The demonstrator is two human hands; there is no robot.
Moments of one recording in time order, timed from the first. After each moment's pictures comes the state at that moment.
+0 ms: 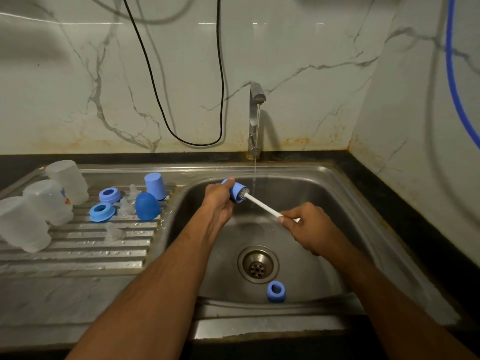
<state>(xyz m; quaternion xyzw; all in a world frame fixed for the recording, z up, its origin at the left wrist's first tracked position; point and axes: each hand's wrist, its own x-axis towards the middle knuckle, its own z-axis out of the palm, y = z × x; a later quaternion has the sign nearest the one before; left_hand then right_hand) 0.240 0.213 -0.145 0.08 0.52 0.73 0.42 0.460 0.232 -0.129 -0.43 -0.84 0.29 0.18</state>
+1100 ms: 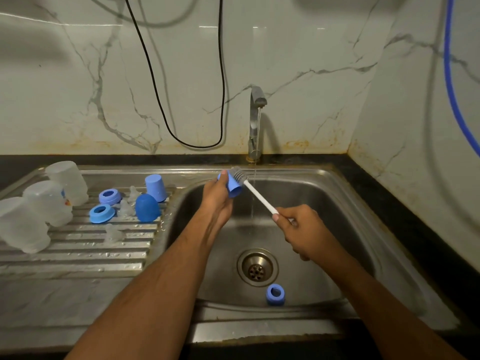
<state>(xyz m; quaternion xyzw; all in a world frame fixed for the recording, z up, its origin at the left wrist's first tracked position) 0.241 0.214 -0.137 0.09 0.47 0.78 0.41 0.450 0.224 -0.137 -0.41 -0.80 0.36 0.26</state>
